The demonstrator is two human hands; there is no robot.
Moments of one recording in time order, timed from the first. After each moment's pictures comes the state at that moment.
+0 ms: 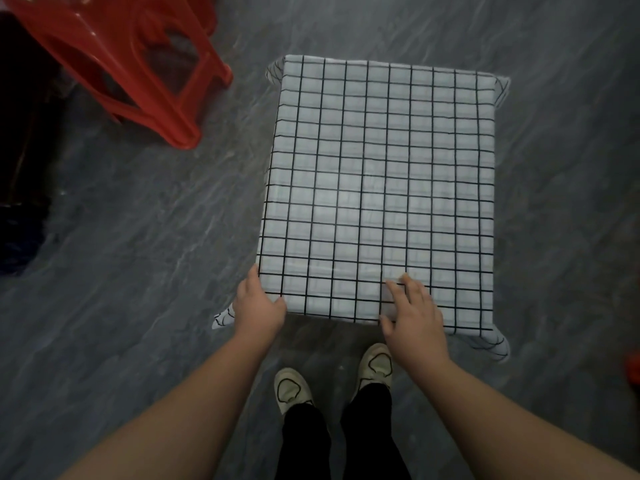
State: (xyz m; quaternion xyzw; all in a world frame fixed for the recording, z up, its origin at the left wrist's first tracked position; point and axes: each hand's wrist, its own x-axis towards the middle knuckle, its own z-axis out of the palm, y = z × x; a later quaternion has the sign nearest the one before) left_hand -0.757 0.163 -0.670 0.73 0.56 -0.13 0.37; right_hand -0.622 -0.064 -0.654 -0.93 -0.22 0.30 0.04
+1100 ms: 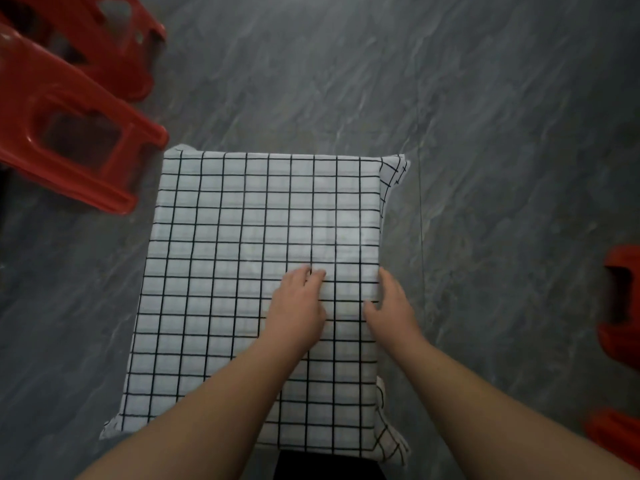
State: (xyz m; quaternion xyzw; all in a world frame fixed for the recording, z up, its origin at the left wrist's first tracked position) left_hand -0.402 0.044 -0.634 0.91 0.28 -0.18 0.25; right_hand -0.311 -0.108 -0.649 -0.87 -0.04 0.40 0.29
